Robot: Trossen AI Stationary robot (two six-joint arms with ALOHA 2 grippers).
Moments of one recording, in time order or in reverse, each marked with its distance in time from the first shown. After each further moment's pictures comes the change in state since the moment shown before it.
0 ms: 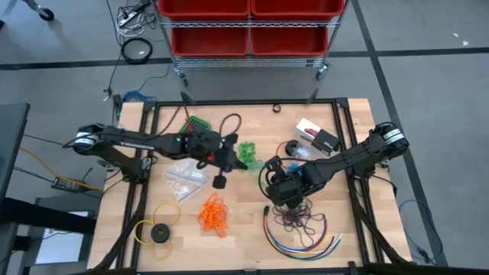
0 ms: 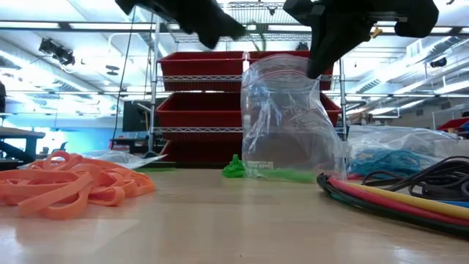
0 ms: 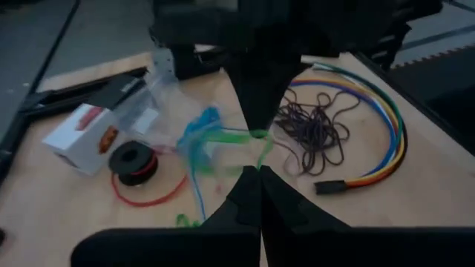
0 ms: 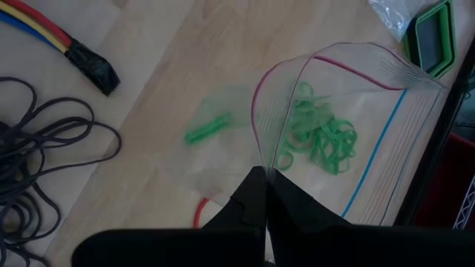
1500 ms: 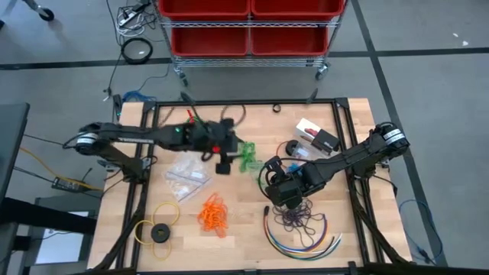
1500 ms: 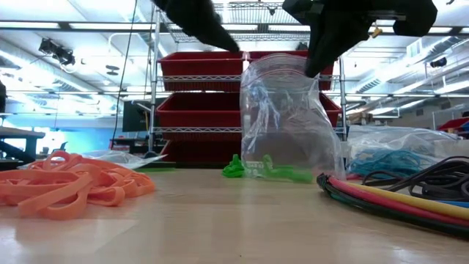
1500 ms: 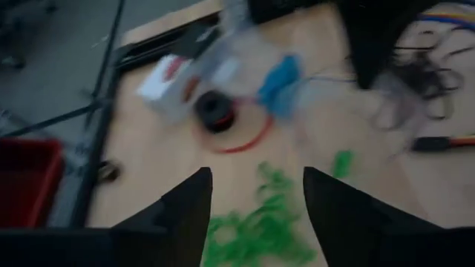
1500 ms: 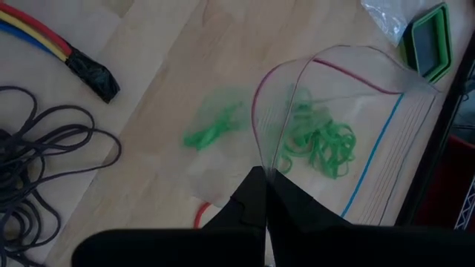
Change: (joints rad) left arm 0.054 0.006 0.154 -0.283 -0.257 0.097; right arm 0.000 0.000 0.000 0.015 0.000 0.002
